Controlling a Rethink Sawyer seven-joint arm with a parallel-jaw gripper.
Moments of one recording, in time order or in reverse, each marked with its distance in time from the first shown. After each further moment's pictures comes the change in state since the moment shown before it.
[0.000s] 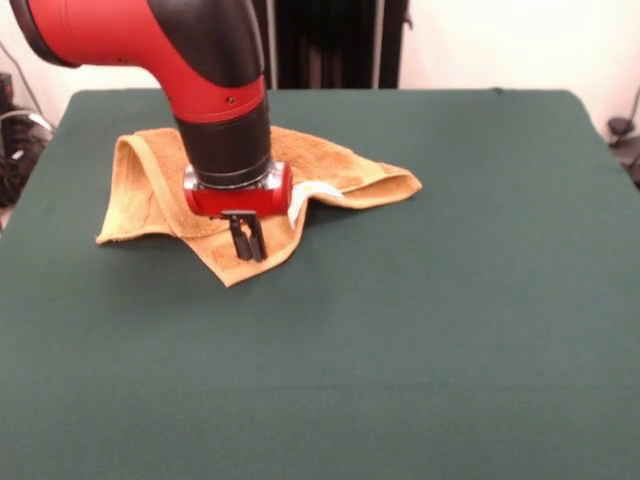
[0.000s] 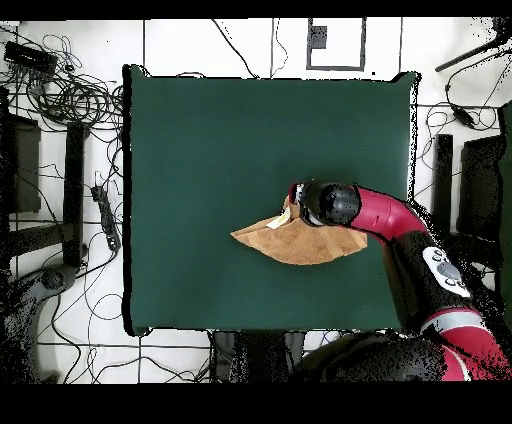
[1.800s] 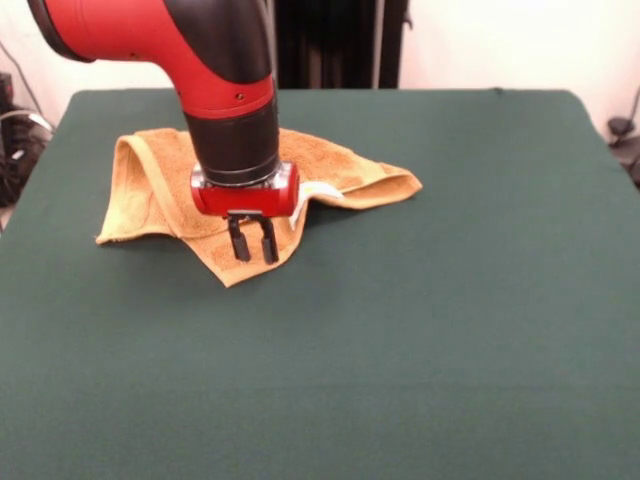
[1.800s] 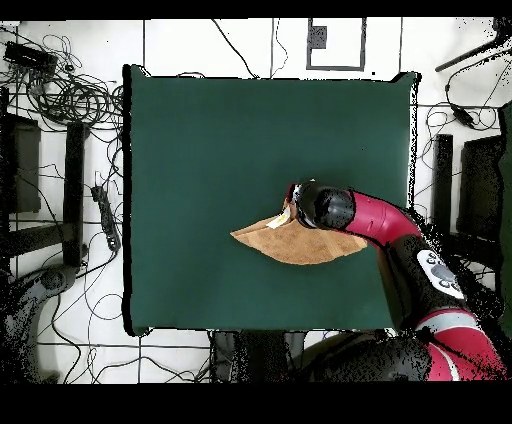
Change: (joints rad) arm 0.025 -0.006 -0.033 0.035 0.043 -0.082 0.000
